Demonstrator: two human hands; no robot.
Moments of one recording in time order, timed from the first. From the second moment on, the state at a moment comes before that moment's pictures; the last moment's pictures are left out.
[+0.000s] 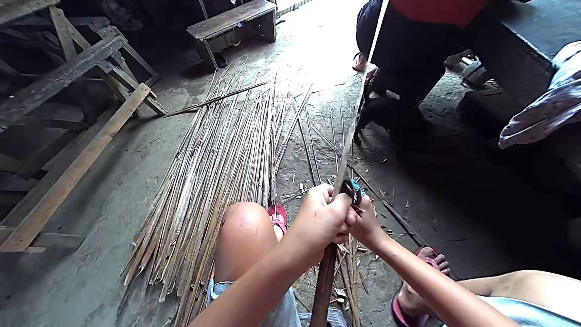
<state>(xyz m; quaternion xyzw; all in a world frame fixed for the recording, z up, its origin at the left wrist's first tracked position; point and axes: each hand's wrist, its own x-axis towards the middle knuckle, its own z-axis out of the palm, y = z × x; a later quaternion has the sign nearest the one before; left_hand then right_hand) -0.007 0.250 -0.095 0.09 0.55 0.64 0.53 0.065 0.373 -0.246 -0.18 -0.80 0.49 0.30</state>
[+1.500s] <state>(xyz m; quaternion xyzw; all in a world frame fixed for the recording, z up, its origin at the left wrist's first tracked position) 0.013 0.287 -0.115 0.15 0.56 0.65 0.49 0.111 0.377 -0.199 -0.26 -0.72 0.53 0.35</state>
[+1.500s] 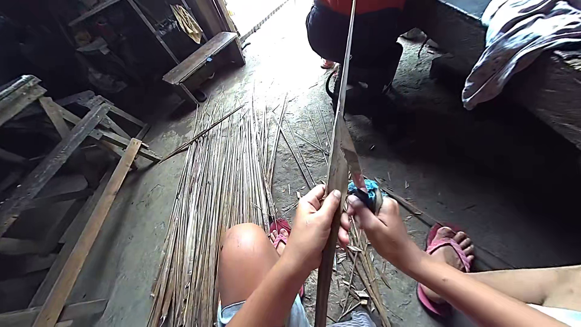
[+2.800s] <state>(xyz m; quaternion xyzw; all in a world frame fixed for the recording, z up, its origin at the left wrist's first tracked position) -0.012 0.270 -0.111 0.06 0.42 0.64 0.64 0.097 0.434 -0.184 -0.58 -0.70 0.40 0.13</state>
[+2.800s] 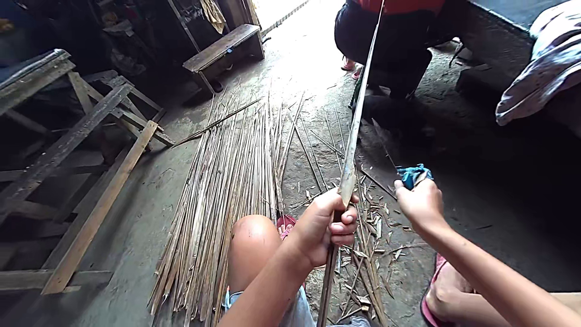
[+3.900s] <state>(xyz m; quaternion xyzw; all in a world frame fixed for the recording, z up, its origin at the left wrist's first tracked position) -0.010 0.251 -0.120 0.16 0.37 0.60 0.69 0.104 0.402 -0.184 -0.28 -0.87 0.20 0.36</state>
